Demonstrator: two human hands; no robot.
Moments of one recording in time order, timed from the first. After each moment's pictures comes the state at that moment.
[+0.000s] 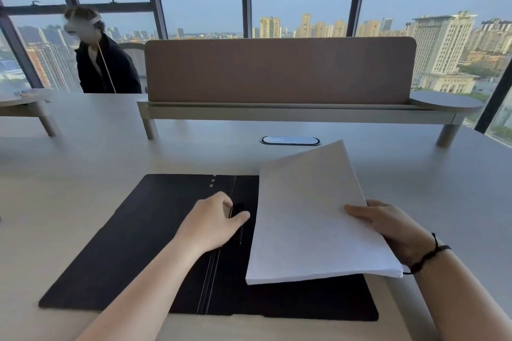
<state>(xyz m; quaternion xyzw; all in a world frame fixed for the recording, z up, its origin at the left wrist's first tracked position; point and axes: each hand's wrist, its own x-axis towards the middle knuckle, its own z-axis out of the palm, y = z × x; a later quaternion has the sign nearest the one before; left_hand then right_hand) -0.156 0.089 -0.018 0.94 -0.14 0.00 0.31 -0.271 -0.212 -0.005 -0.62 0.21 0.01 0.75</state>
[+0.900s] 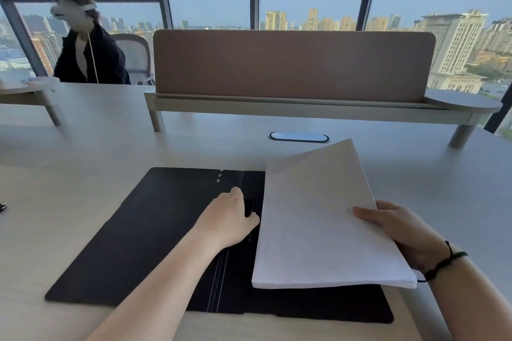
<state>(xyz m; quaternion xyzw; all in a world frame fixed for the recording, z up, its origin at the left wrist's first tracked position) -0.148 0.077 -0.023 0.96 -0.19 -0.01 0.21 -0.272 -0.202 -0.005 -0.64 0.22 0.02 0.73</state>
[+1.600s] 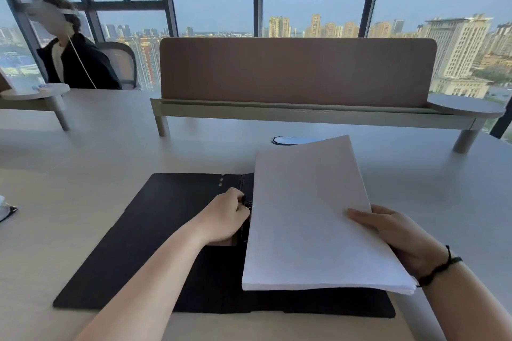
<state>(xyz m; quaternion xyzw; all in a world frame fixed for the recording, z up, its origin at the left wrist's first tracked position) -0.133 0.094 -0.017 0.91 -0.22 -0.10 0.35 -0.273 -0.185 0.002 -0.61 0.20 0.04 0.77</state>
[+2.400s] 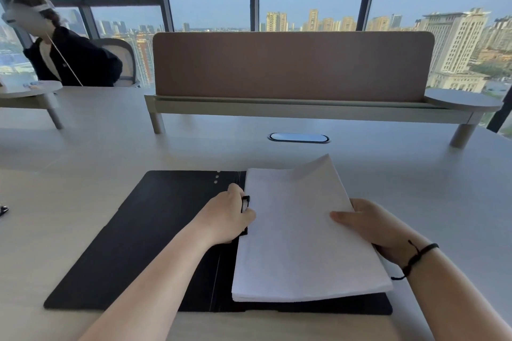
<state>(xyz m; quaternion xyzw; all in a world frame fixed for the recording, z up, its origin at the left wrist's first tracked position) -0.140 0.081 -0.020 0.94 -0.22 -0.05 0.25 -0.250 -0.182 -0.011 -0.77 0.18 0.04 0.61</state>
